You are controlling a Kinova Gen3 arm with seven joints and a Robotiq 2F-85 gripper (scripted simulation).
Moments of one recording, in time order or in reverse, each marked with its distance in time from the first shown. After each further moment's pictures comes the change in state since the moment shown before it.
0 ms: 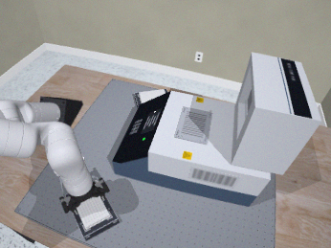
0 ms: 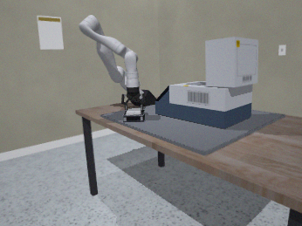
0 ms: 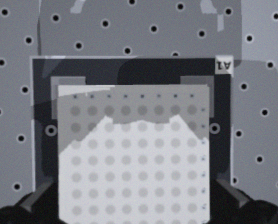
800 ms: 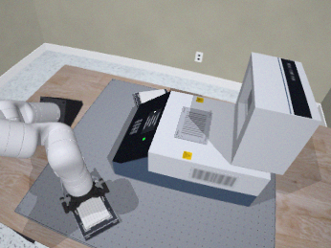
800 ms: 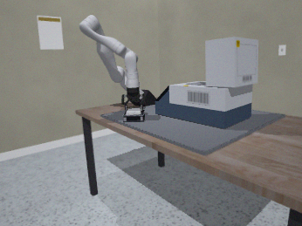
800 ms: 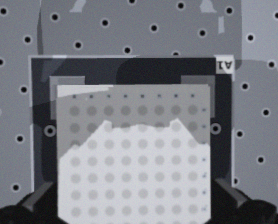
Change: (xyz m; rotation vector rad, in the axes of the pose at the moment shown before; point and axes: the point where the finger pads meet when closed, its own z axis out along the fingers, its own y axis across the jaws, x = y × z) arm 0.000 0.000 0.002 0.000 0.000 0.000
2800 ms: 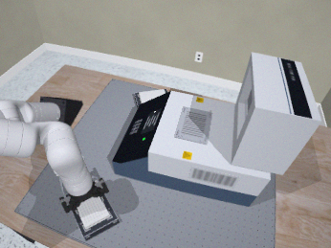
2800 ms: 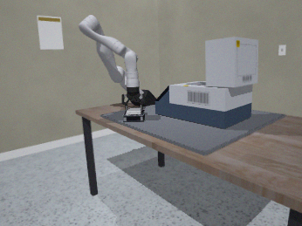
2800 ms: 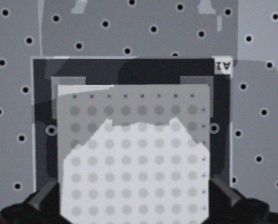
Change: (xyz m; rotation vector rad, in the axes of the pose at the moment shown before) arm 0.000 0.000 -0.003 0.000 0.000 0.000
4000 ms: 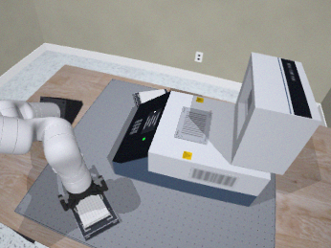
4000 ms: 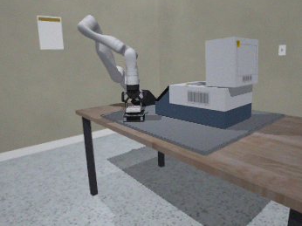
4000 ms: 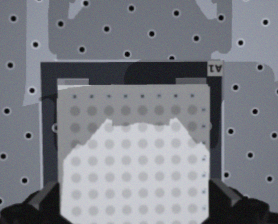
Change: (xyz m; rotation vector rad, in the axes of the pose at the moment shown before) arm 0.000 0.000 -0.014 -0.001 0.000 0.000
